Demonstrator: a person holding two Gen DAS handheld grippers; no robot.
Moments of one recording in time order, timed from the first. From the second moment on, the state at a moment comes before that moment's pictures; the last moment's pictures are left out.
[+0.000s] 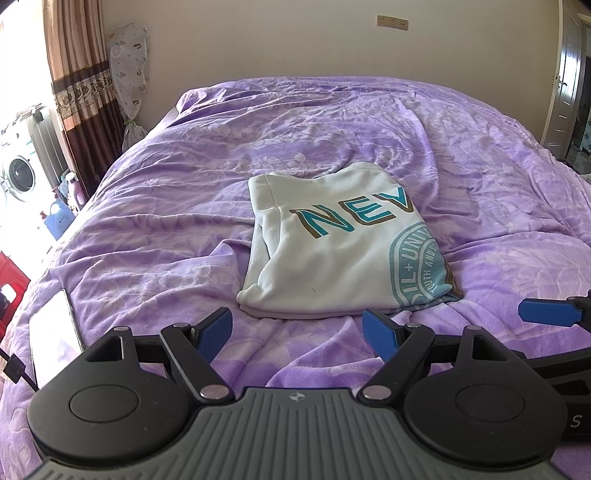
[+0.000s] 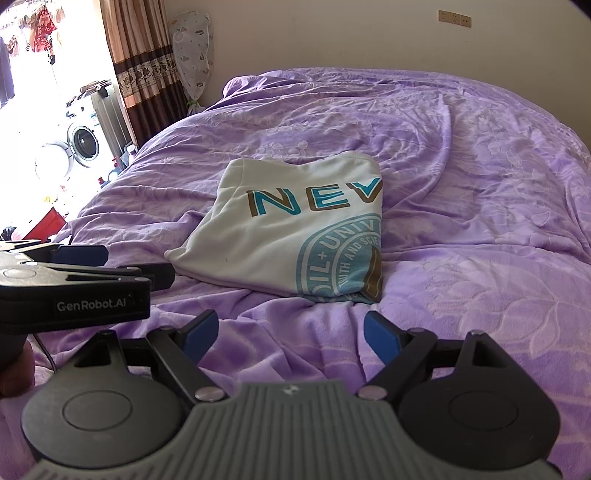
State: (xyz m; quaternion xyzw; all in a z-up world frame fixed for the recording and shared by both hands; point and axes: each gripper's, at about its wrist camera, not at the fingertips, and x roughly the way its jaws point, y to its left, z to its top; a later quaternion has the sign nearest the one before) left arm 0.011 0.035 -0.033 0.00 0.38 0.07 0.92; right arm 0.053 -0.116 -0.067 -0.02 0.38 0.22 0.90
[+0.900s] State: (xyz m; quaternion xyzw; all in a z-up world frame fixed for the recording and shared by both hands) left arm 0.009 0.033 -0.033 0.01 0.38 0.07 0.92; right arm 0.052 -0.115 -0.067 -0.02 0.38 0.22 0.90
